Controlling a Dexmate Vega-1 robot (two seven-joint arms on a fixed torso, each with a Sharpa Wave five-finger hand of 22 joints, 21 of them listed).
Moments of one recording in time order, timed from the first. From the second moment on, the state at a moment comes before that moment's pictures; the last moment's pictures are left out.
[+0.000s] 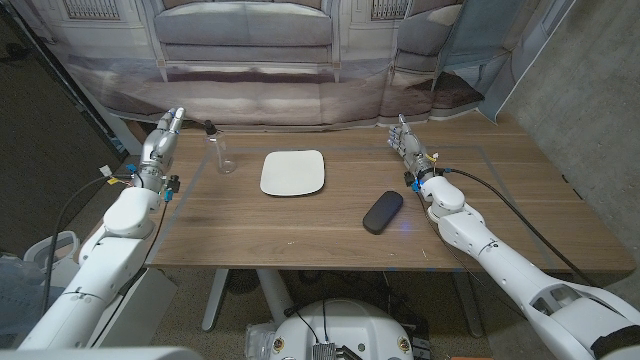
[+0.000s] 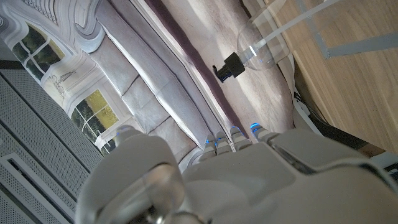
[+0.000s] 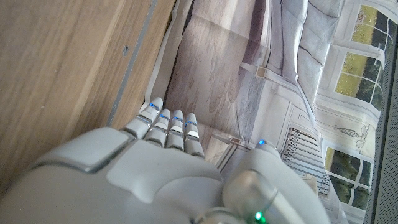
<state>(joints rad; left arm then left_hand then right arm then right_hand) 1.20 0.58 -0.15 -1.63 -0.33 -0.20 0.11 0.54 0.05 -0.24 0.02 0.36 -0.11 -0.01 0.20 0.18 -0.11 -0.05 0.21 0.18 -0.13 -0.03 0.19 0.18 -0.17 -0.02 0.20 0.18 -0.76 -0.41 -0.46 -1.22 0.50 0.30 -0.06 0.16 -0.02 0.01 0.03 0.27 0.20 0.07 0.20 0.18 0.17 0.09 0.21 0.18 0.12 0.04 0.19 0.18 0.19 -0.04 0.21 0.18</state>
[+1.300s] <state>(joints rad) 1.17 0.61 -0.10 -1.63 -0.18 -0.09 0.21 0.62 -0.04 -0.27 -0.04 0.36 -0.11 -0.01 0.20 0.18 -0.11 -0.03 0.21 0.18 -0.12 -0.02 0.19 0.18 -0.17 0.03 0.21 0.18 -0.75 -0.39 -0.47 -1.20 0.50 0.32 -0.06 0.16 -0.02 0.00 0.03 0.27 0.20 0.06 0.20 0.18 0.18 0.09 0.21 0.18 0.12 0.04 0.19 0.18 0.20 -0.04 0.21 0.18</state>
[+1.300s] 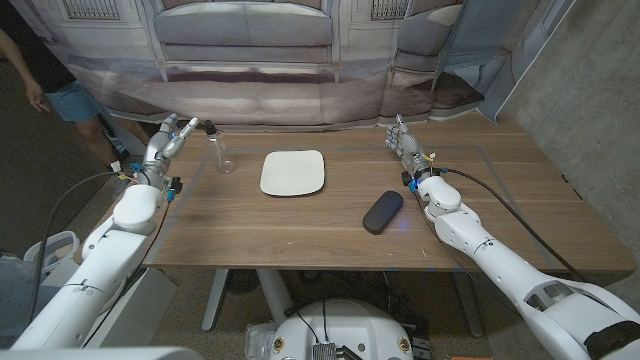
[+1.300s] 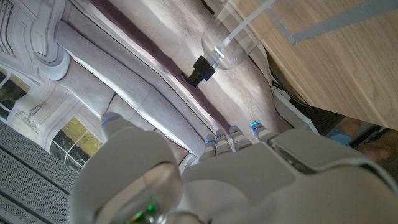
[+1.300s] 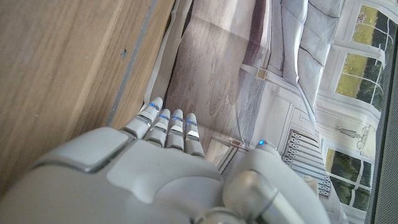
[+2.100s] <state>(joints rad) 1.14 0.61 -0.07 -1.61 -0.12 -0.05 0.26 0.65 -0.06 -0.29 -0.05 0.37 -0.11 -0.02 0.20 0.18 -0.11 -0.03 0.20 0.18 -0.12 -0.02 0.19 0.18 -0.17 0.04 0.21 0.18 -0.77 -0.40 -0.46 -1.22 0.50 0.33 -0.07 0.16 -0.02 -0.01 0.03 0.27 0.20 0.06 0.20 0.18 0.18 0.09 0.21 0.18 0.13 0.04 0.19 0.18 0.20 -0.04 0.21 0.18</state>
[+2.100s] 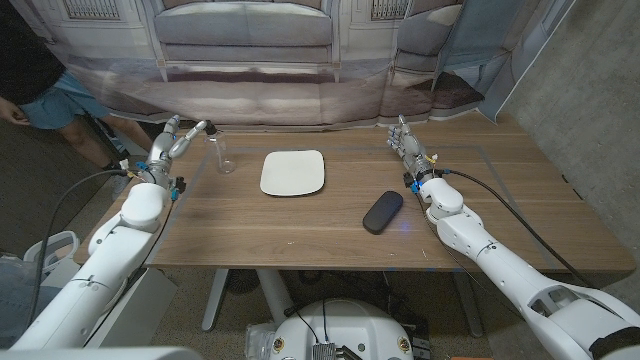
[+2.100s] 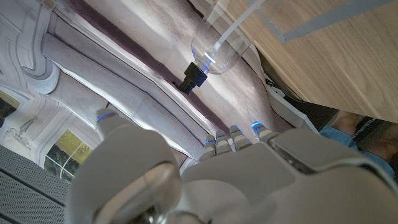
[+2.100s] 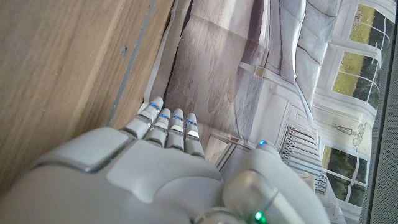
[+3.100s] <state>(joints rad) 1.07 0.61 -0.01 -1.52 -0.05 -0.04 0.29 0.66 -0.07 -0.30 -0.06 0.38 -0.10 -0.03 0.20 0.18 -0.10 -0.06 0.20 0.18 -0.11 -0.03 0.19 0.18 -0.17 0.04 0.21 0.18 -0.77 -0.39 -0.46 -1.20 0.50 0.34 -0.07 0.16 -0.02 -0.01 0.03 0.27 0.21 0.06 0.20 0.18 0.18 0.09 0.21 0.18 0.13 0.04 0.19 0.18 0.20 -0.04 0.21 0.18</state>
